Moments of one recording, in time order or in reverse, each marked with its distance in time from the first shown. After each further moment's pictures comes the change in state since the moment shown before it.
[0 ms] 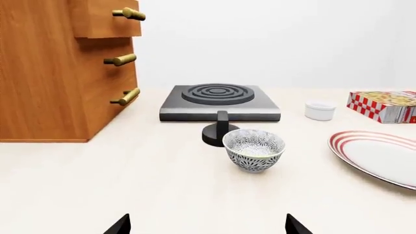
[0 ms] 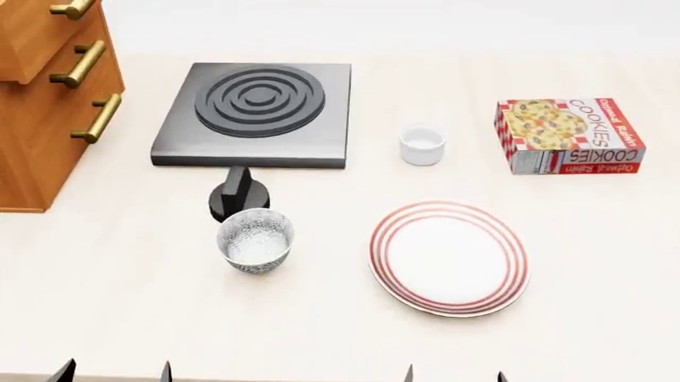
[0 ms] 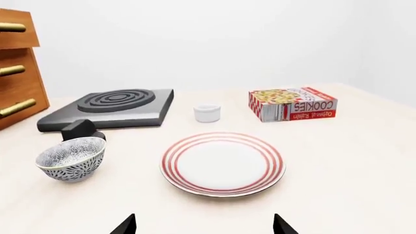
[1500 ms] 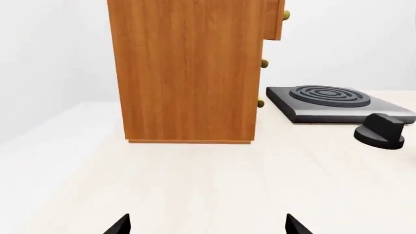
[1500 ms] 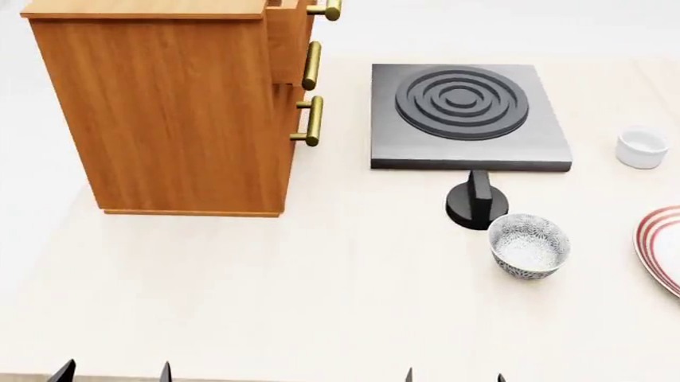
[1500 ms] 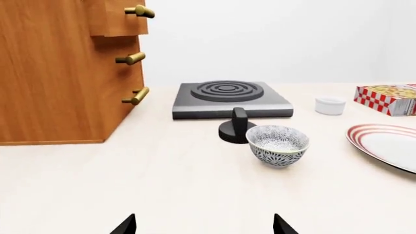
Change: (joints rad) left arm -0.005 -0.055 0.064 -0.003 -0.062 0.020 -0.060; right arm 0.010 0.056 -0.072 0.006 0.024 0.005 0.077
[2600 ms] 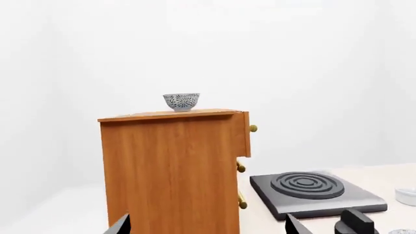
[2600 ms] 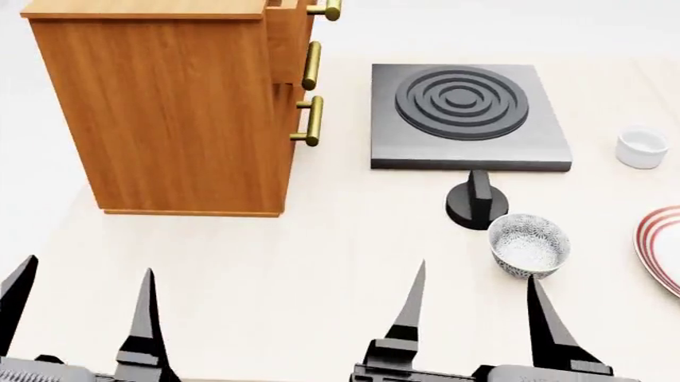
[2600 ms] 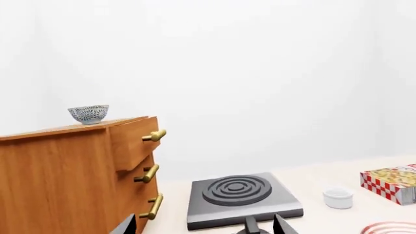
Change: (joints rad) left arm -0.065 -0.091 0.045 0.446 0.015 -0.194 -0.046; right arm 0.052 0.045 0.002 -0.450 0.091 0.156 0.113
